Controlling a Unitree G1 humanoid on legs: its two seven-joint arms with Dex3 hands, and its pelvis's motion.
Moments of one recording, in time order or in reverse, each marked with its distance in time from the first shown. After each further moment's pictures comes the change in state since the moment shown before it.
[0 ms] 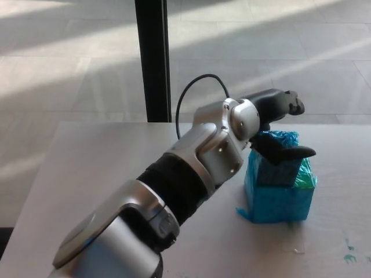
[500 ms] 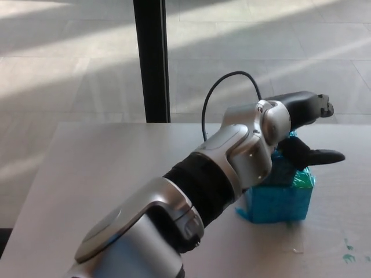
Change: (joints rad) left_arm -0.051 -0.069 -0.084 0.079 0.064 -0.028 -0.014; right_arm -0.042 -0.001 0.004 0.044 0.000 0.006 0.003
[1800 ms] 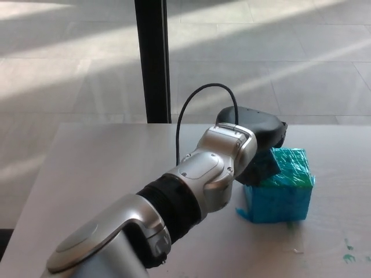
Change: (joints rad) left_arm 0.122 0.126 -0.151 -0.041 0.252 -0.118 0.140; right_arm -0.025 -0.008 0.000 -0.016 0.000 -0.035 -0.025
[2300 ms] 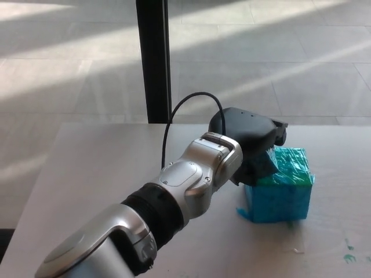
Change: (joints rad) left_arm 0.055 0.034 0.044 0.053 0.015 -0.198 0.202; right_arm -0.034 0.000 -0.010 0.064 0.000 -0.033 -0.046
